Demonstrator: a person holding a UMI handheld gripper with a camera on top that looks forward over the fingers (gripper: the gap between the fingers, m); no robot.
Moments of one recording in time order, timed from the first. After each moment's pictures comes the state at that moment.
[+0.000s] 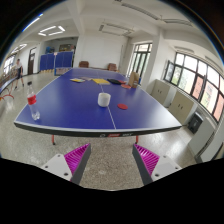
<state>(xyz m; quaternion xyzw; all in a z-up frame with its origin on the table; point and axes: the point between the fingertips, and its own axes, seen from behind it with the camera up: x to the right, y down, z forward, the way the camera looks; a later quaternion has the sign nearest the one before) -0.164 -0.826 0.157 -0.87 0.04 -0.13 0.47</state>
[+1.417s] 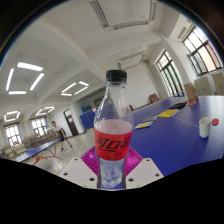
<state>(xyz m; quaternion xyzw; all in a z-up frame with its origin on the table) -0.558 -0.462 0.228 -0.71 0.05 0.22 0.66</state>
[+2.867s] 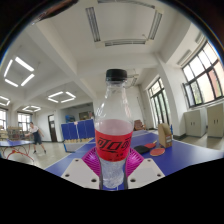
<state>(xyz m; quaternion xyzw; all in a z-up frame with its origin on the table) -0.034 -0.265 0.331 -0.66 0.04 0.09 0.74</state>
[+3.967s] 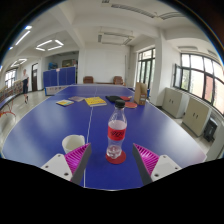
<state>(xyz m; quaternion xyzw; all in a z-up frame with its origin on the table) 0.016 -0.415 0.153 -0.84 0.03 -0.06 0.54</state>
